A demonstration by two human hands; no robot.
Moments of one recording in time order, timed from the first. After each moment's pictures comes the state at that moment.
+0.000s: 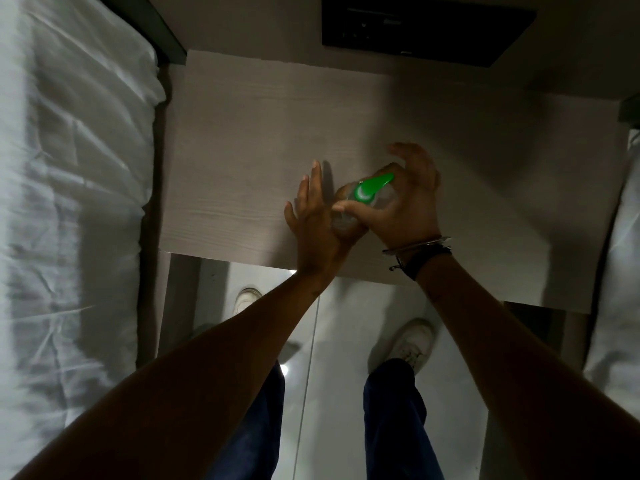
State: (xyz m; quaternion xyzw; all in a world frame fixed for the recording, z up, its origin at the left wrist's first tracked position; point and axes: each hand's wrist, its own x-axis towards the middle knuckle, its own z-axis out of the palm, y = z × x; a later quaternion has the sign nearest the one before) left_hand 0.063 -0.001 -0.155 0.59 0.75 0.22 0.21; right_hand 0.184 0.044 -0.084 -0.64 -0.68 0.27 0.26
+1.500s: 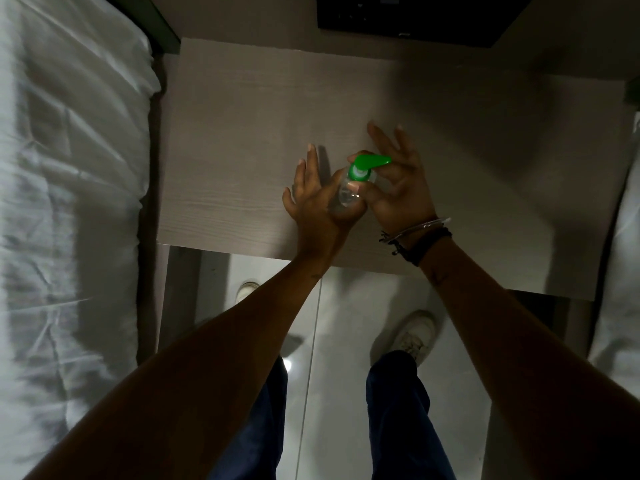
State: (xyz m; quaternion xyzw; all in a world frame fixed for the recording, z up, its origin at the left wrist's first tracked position) left_hand 0.063 0.004 -0.160 0.60 0.72 0.26 0.23; right_hand 0.186 0.045 -0.094 -0.59 -0.67 0.38 0.22
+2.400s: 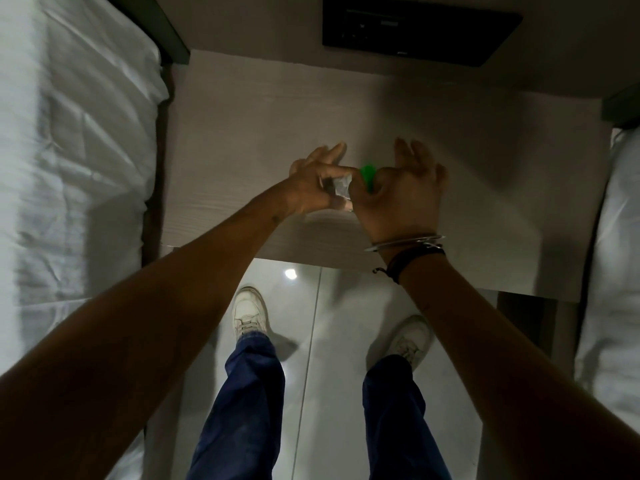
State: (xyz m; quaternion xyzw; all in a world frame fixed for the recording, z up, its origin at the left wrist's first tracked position) left_hand 0.003 0.078 -0.137 0.69 0.53 0.06 0.49; right_hand 0.157 0.029 -0.046 -0.72 -0.66 0.18 0.11
